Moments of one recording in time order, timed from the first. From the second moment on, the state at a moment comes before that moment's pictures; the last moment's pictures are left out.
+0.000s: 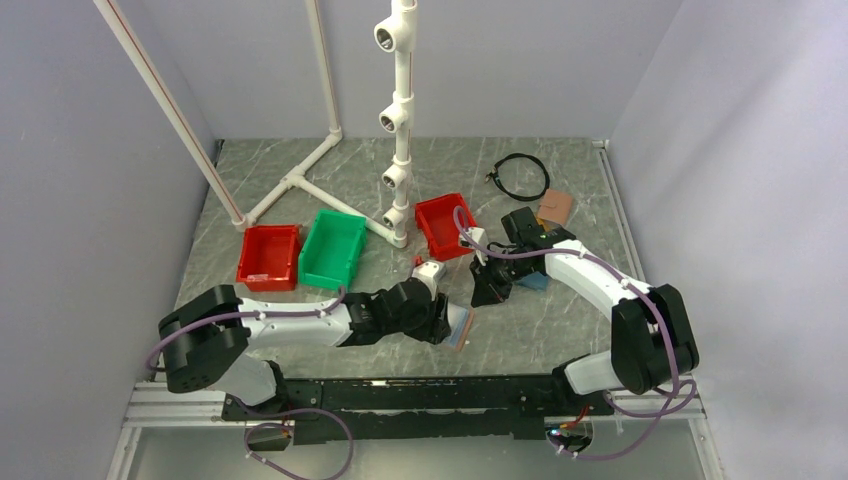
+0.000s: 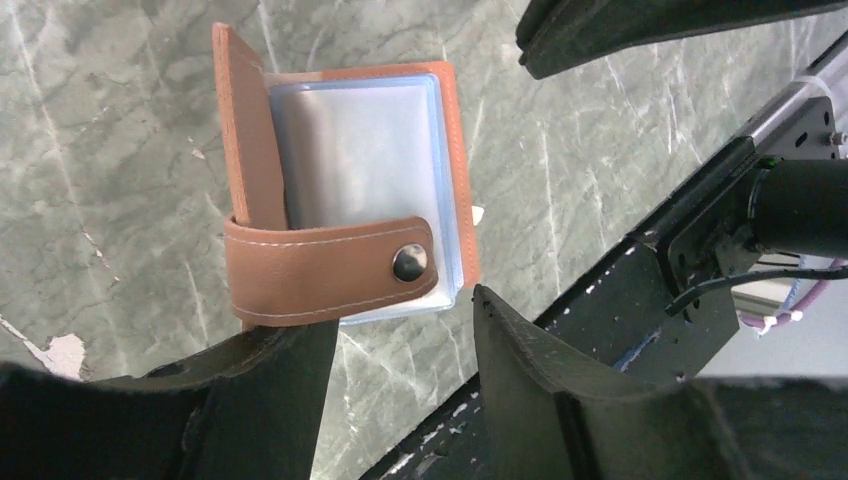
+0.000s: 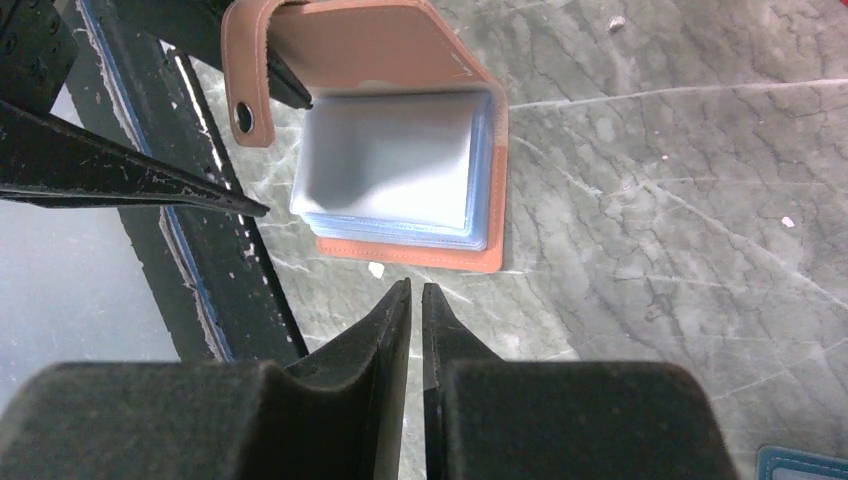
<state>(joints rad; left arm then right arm) -1.16 1.45 0.73 0.01 -0.10 -0.72 0.38 1.40 0.85 -0.69 -0.74 -0.48</state>
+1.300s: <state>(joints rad) -1.11 1.62 0.83 -0.06 -0.10 -0.65 0.38 1.40 0.85 -0.69 -0.74 -0.49</state>
